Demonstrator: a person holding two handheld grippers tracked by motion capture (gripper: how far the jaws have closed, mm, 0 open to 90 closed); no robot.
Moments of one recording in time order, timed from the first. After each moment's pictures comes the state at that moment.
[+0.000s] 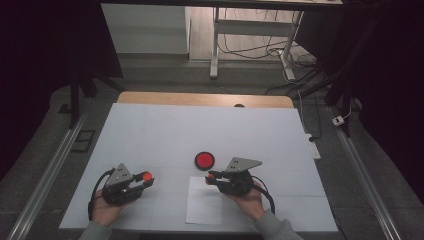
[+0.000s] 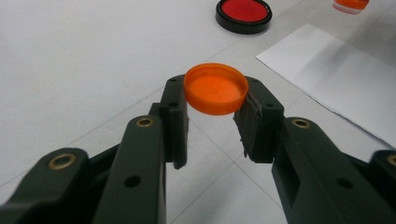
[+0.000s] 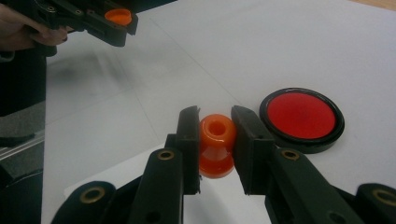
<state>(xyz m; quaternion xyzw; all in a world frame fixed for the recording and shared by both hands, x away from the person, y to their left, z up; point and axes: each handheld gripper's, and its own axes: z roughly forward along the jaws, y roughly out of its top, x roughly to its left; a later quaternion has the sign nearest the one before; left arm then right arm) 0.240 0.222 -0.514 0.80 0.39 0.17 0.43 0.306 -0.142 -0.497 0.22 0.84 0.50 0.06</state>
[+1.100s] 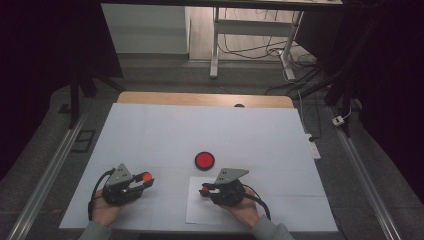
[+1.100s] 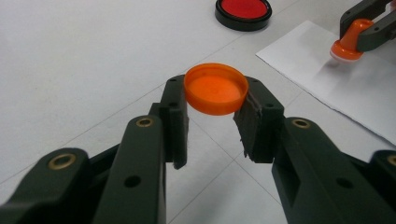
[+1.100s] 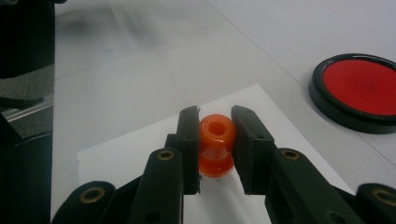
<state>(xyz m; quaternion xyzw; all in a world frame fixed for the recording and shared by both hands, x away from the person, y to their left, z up) 0.241 0.222 -0.516 0.80 0.39 0.16 0.43 0.290 -0.123 -0.521 0.18 0.87 0.45 0.05</state>
